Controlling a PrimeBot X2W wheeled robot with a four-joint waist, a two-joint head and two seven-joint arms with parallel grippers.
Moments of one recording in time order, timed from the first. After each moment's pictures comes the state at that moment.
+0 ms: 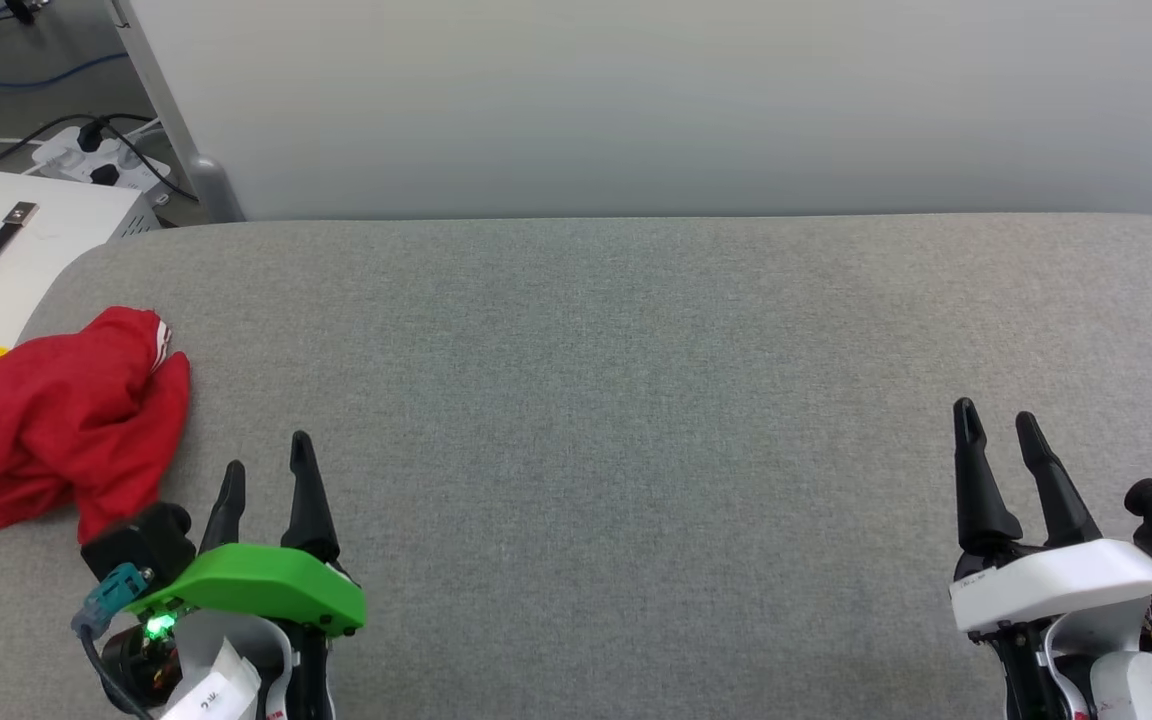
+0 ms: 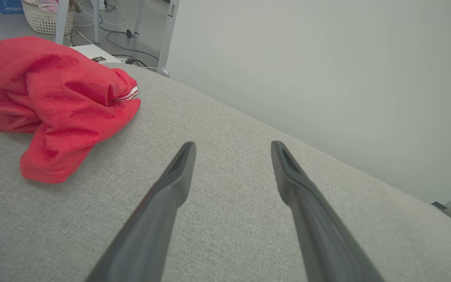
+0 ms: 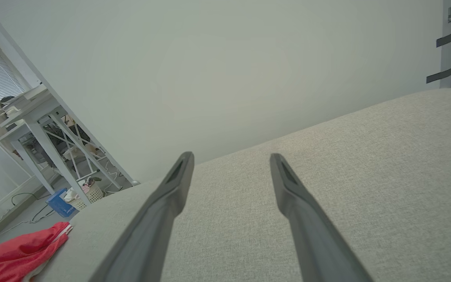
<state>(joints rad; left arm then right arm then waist) -0.06 0.13 -0.07 0.08 -0.58 0.15 -0.10 -0.04 -0.01 -0.05 0.04 0.47 0.12 -0.10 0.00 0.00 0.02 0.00</state>
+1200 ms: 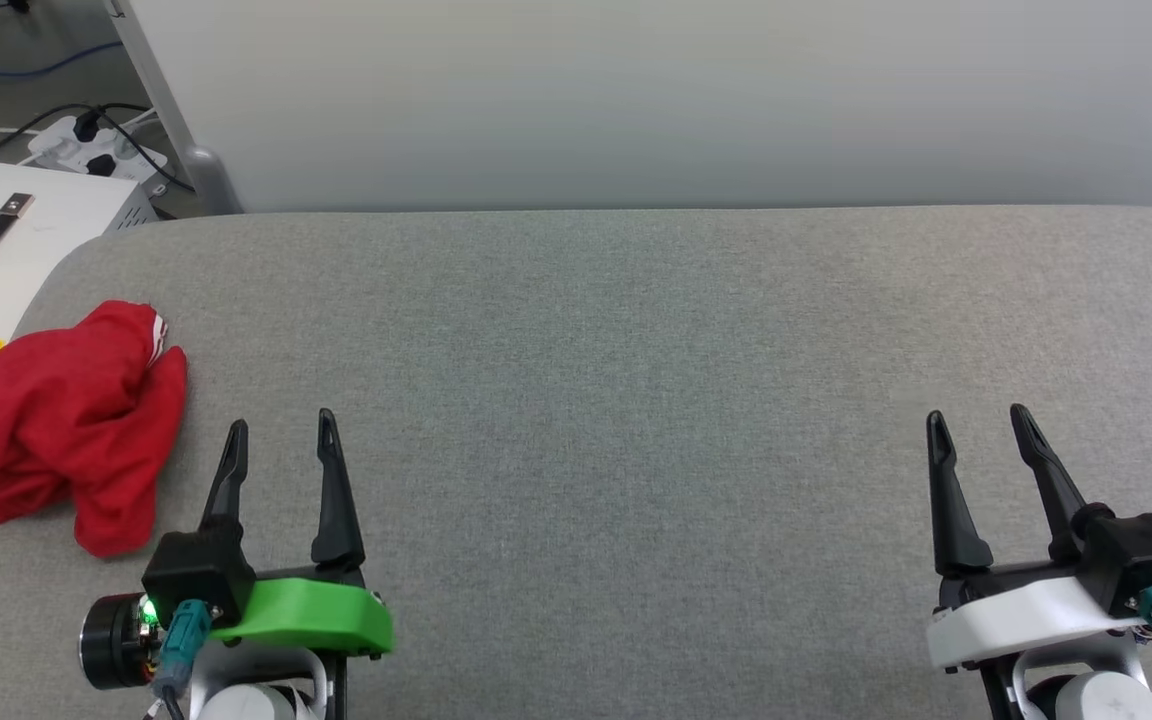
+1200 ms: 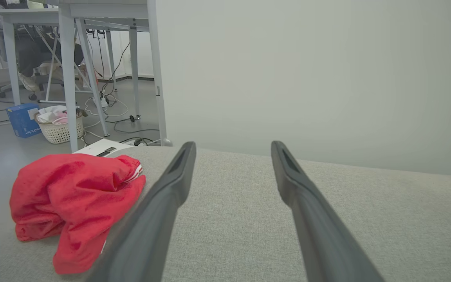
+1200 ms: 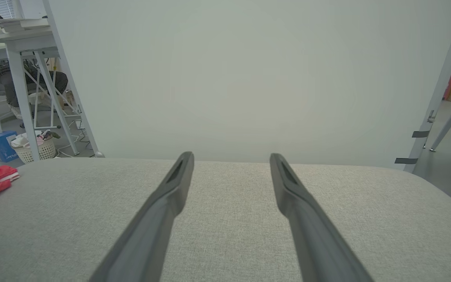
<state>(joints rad) -0.01 0.12 -0.10 -0.03 -0.21 0.13 -0.22 0.01 -0.01 -0.01 -0.04 0.08 0.12 -0.22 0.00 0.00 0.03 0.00</state>
